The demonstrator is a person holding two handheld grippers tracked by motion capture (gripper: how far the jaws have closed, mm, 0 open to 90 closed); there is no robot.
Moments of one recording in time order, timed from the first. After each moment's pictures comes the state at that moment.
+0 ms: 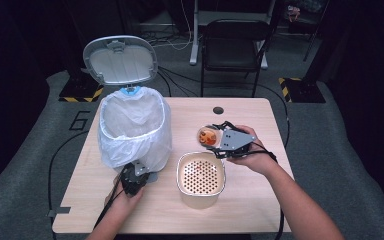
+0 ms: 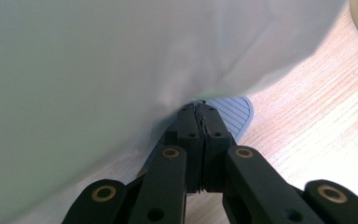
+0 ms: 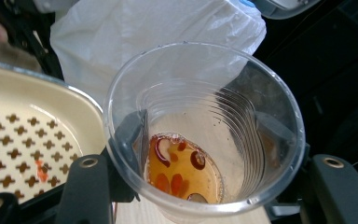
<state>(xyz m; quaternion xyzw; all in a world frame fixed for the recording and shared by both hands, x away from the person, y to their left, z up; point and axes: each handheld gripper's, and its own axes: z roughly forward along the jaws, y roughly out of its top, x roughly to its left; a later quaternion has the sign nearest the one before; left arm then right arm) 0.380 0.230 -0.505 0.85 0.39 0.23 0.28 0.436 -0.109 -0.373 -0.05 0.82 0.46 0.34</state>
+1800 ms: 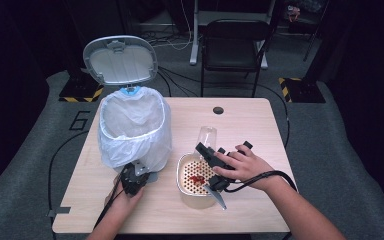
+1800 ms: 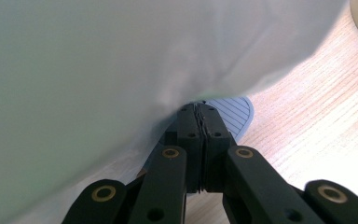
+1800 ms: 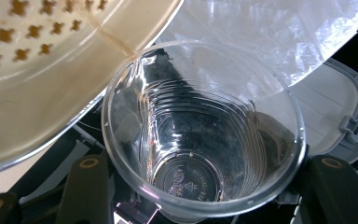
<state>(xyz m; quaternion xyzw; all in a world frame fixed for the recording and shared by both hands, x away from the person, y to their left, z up) 0.380 0.230 -0.504 0.85 0.39 0.23 0.28 0.370 -0.076 -0.432 -0.42 0.63 0.04 0.65</state>
